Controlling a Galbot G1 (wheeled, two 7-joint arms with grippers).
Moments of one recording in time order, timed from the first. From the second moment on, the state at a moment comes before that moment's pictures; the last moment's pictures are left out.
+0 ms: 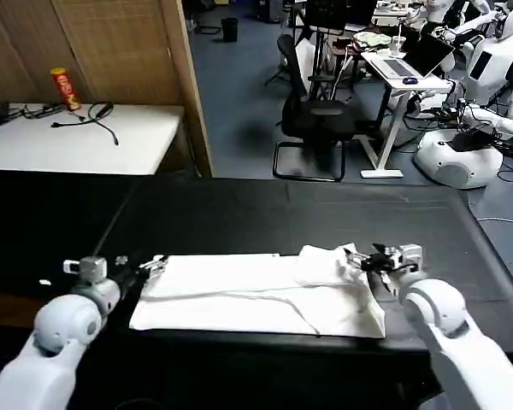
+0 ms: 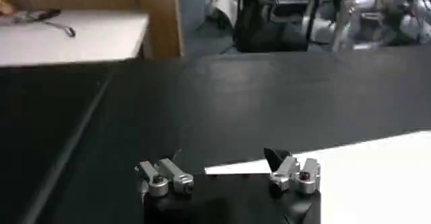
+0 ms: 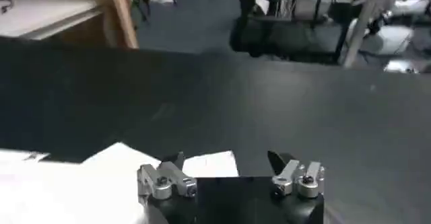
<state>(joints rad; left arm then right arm) 1.16 -1.01 -0.53 -1.83 -0.67 0.64 -0.01 -0.97 1.07 0.35 1.71 0.64 -0.64 0.16</state>
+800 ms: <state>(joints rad) 1.14 -1.07 -0.51 -1.75 -0.58 0.58 0.01 -0.97 1.17 0.36 1.66 0.51 -0.52 0.17</state>
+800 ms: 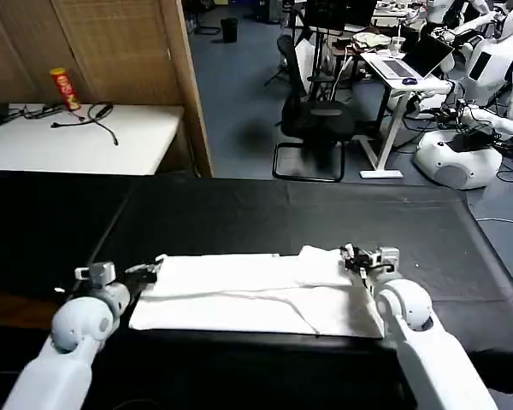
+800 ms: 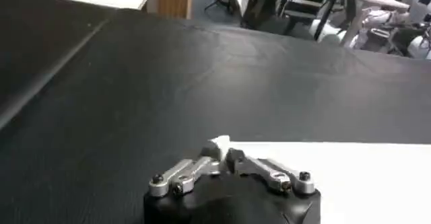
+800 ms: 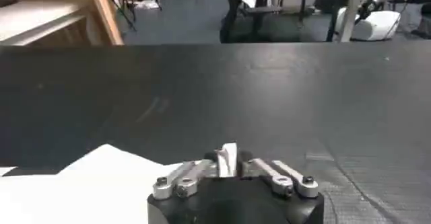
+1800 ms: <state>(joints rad) 1.18 -1.08 -0.58 -1.81 -0.45 0.51 0.04 -1.15 1.05 0.49 1.93 0.57 -0.52 0.06</state>
